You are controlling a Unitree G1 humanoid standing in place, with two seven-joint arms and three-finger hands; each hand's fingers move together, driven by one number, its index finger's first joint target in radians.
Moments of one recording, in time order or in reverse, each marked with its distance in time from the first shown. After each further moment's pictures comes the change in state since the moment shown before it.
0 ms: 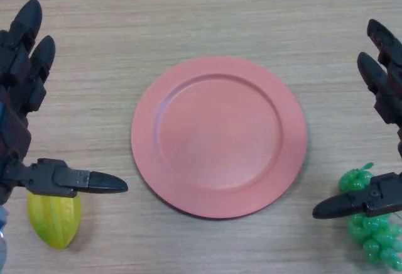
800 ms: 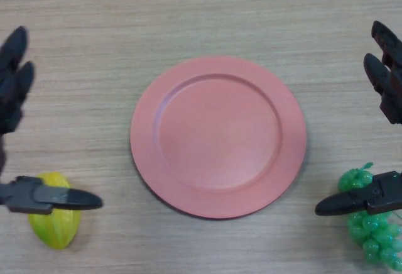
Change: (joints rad) left arm 0.061 -0.001 0.128 0.055 0.092 -0.027 -0.103; right arm -0.013 0.000 0.004 0.048 -0.001 -0.020 0.000
